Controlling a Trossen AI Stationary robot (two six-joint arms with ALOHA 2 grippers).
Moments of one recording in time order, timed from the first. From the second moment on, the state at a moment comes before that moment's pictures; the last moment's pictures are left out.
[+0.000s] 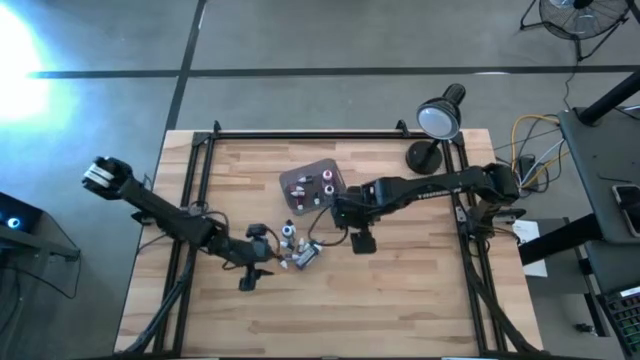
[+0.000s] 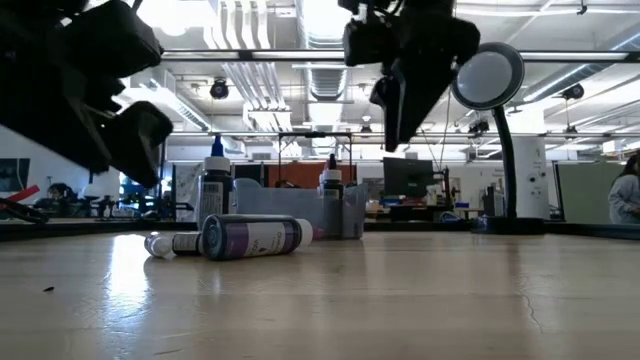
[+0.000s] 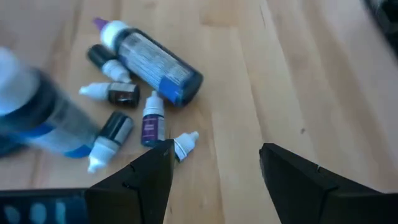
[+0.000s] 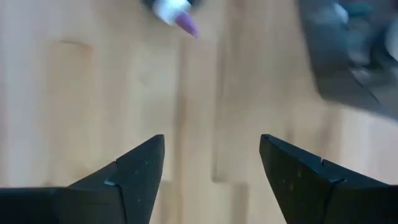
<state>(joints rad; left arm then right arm) -0.46 1.22 0.51 -0.05 -0.15 -0.31 0.05 1.78 1.45 -0.96 0.00 0.02</state>
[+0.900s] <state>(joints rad) -0.29 1.55 0.78 -0.29 -0.02 0.11 0.14 1.52 1.01 -0.68 0.13 0.34</state>
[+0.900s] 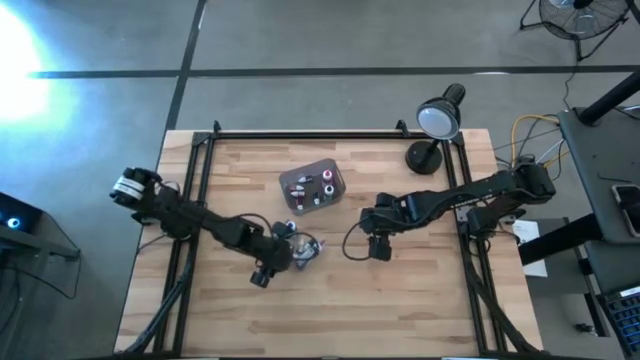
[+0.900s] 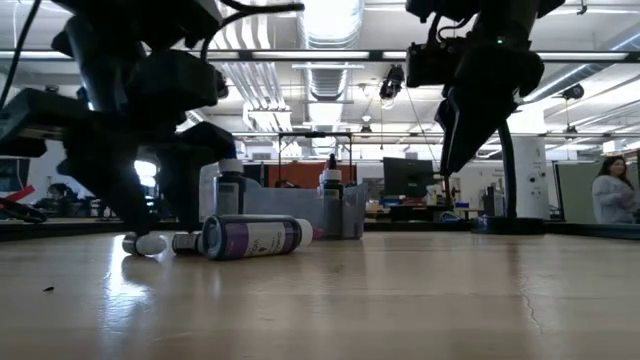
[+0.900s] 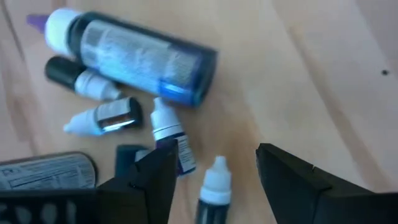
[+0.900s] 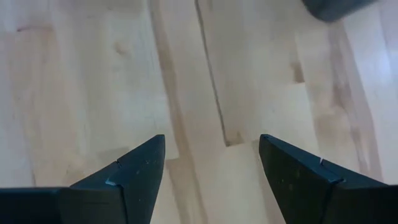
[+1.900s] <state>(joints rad) -0.33 1.55 0.78 -0.42 -0.07 0.07 0.14 1.52 1.01 -0.62 0.16 0.34</state>
